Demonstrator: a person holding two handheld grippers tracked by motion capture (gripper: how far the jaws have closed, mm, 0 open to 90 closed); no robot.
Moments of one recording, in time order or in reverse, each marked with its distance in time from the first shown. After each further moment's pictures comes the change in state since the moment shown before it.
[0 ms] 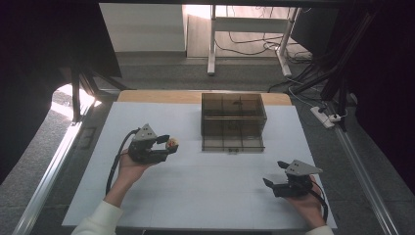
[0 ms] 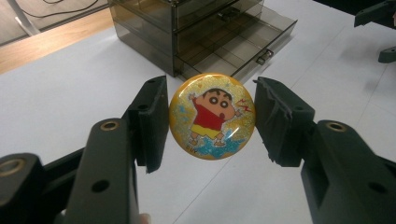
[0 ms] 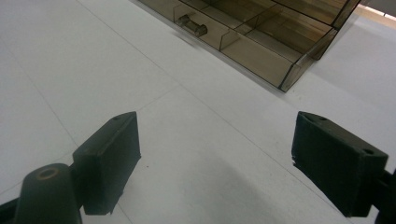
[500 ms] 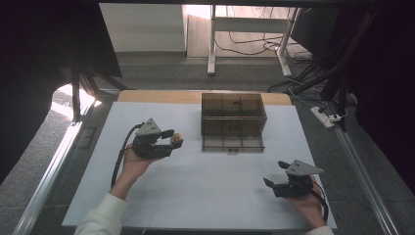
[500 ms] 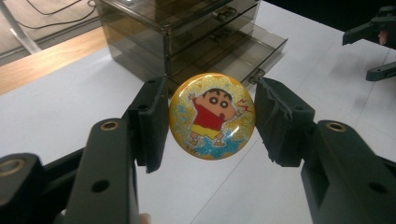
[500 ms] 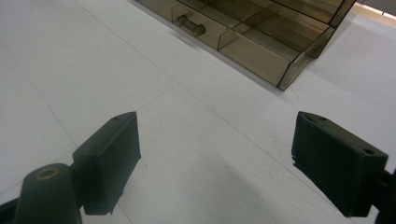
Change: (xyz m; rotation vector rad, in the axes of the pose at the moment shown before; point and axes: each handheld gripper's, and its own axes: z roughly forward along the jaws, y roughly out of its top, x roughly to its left) left arm -0.004 0.021 0.006 -0.030 -0.027 0.011; right arm -0.001 -0.001 -0.001 -0.004 -0.004 0.005
